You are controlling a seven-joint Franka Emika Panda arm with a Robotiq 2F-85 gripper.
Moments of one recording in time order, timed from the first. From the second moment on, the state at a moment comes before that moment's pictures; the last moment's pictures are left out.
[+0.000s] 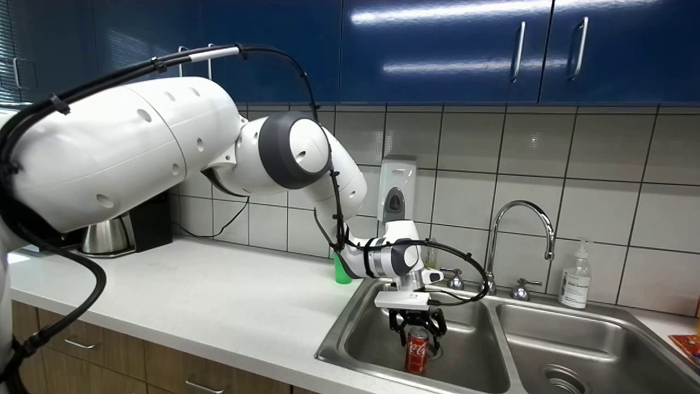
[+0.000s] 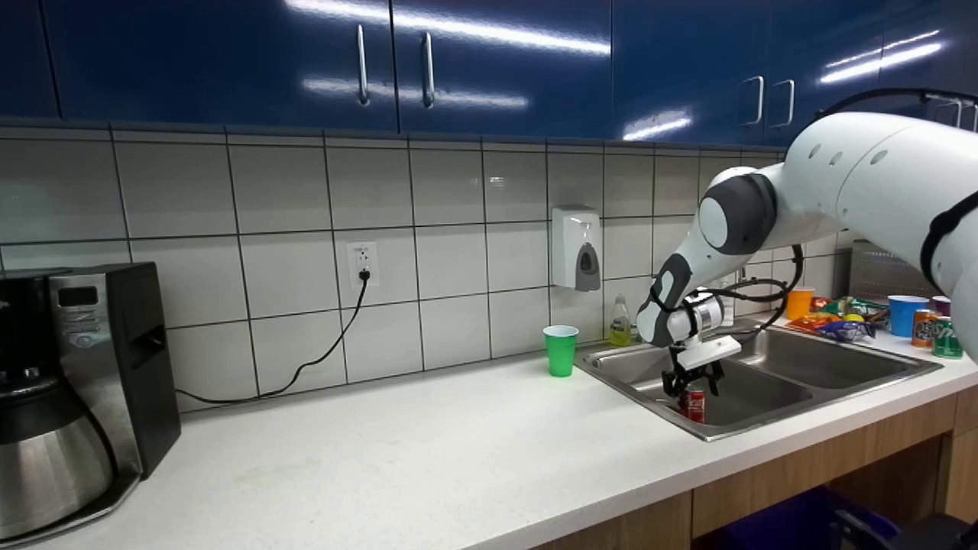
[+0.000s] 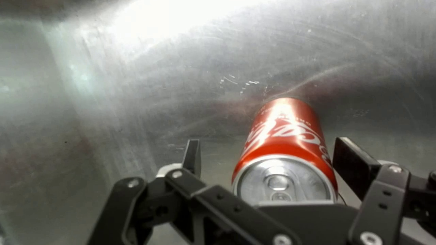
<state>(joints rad) -0.29 1.10 -0.23 -1.31 -0.11 2.43 -0.10</state>
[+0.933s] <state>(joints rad) -0.29 1.11 -0.22 -1.29 -0.10 2.43 -0.09</state>
